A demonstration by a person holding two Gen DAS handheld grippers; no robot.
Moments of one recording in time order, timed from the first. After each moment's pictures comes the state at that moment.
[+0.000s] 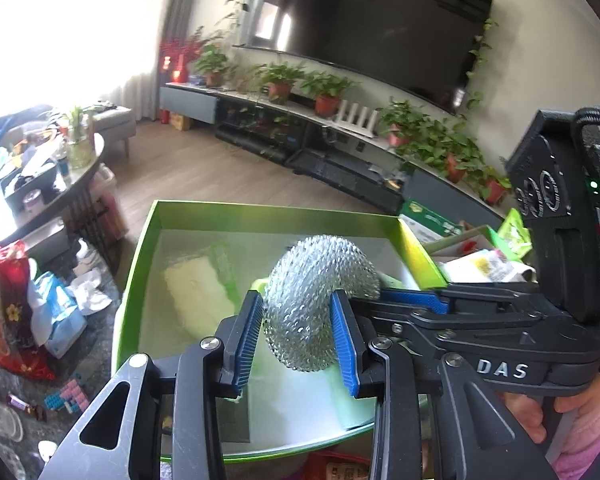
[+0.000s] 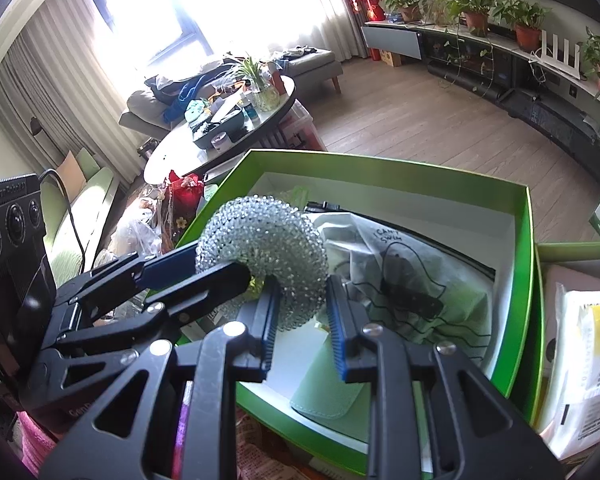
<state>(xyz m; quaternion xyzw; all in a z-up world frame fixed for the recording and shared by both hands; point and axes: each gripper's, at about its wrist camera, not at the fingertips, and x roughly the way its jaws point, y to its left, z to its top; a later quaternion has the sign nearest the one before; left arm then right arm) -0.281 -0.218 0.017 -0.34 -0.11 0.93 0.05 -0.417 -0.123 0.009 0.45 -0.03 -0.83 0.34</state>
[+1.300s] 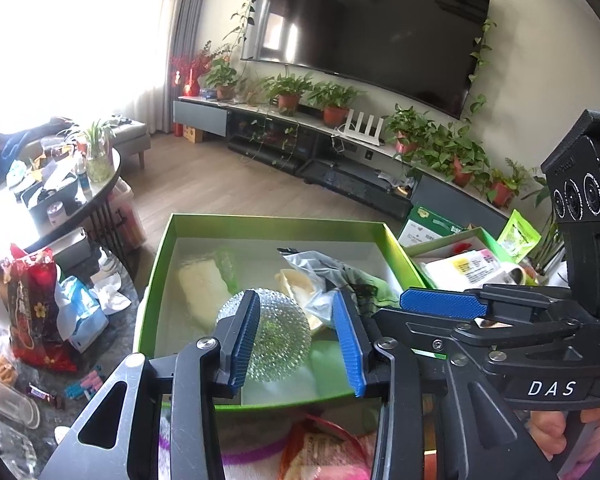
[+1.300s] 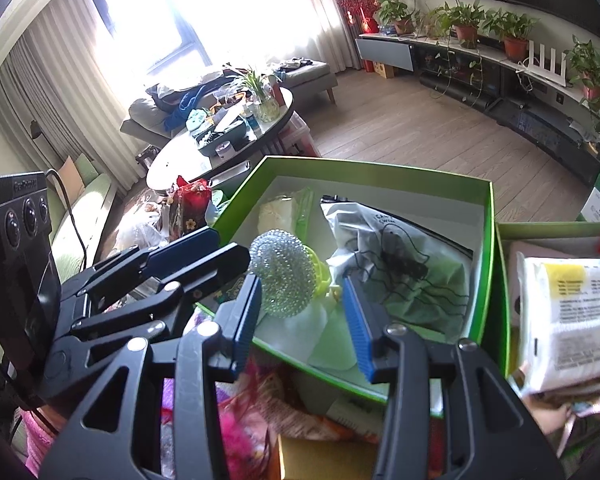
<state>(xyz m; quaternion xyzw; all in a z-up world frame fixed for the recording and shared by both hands) -0.243 -0.201 0.050 -0.33 -0.10 0.94 0.03 -0.369 -0.103 0.045 0.42 -0.03 -0.84 0.33</state>
